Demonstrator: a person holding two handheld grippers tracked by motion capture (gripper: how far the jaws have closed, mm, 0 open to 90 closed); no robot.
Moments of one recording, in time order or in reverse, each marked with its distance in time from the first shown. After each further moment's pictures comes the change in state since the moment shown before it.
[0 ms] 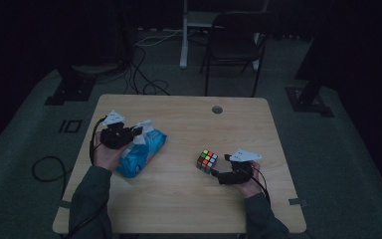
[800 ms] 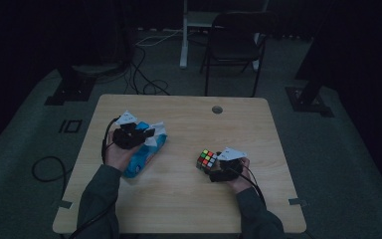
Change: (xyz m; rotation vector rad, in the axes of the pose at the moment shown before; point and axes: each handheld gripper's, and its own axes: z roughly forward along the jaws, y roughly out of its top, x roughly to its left) left arm -0.020 0.006 0.023 0.018 -0.081 0.022; right arm 0.002 0.001 0.039 0.049 -0.034 -0.126
